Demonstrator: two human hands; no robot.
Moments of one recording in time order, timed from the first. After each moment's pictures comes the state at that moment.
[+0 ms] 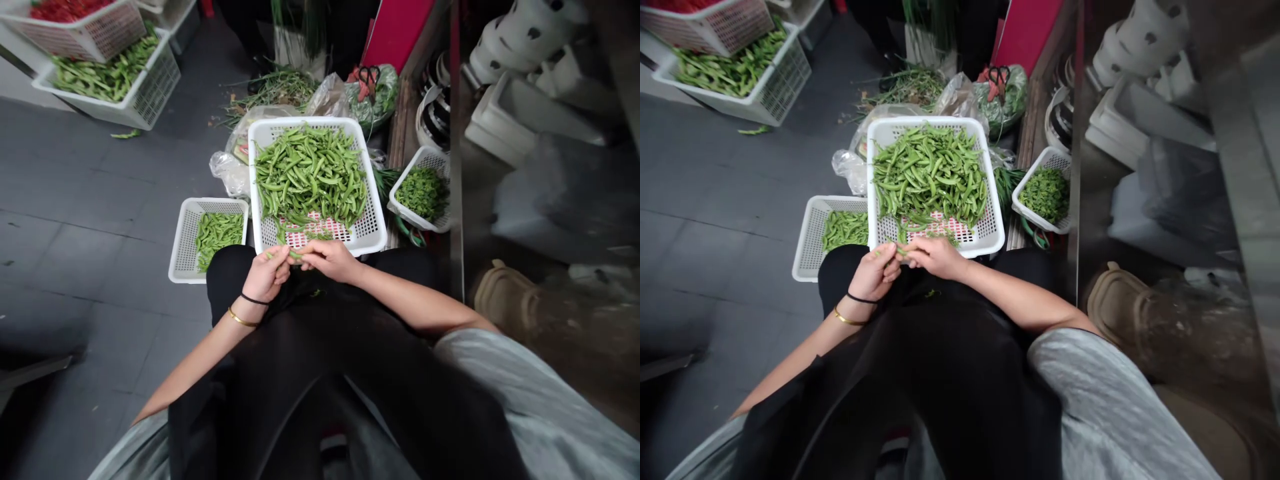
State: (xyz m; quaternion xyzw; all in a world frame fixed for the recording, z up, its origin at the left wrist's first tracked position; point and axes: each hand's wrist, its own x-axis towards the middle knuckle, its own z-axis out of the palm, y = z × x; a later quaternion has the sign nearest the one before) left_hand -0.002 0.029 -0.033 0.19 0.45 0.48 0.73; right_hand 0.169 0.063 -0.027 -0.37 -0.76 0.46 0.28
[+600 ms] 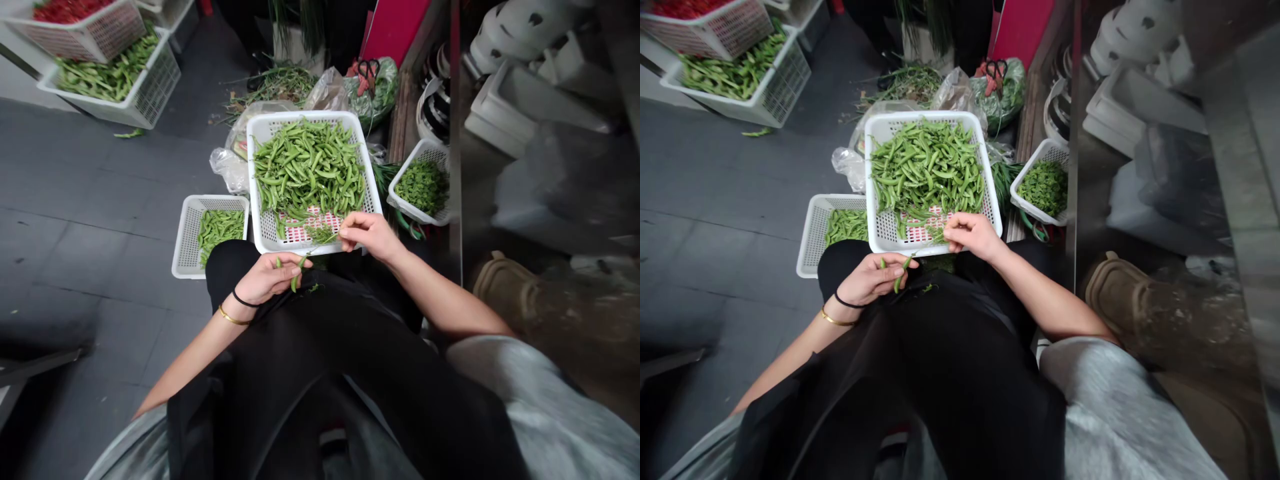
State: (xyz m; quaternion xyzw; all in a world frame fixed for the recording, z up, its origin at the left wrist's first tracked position) left_hand -0.011 0.010 -0.001 0.36 0.38 0.28 0.81; right_hand 0.231 0.059 0.016 -0.46 -0.63 0.53 0.31
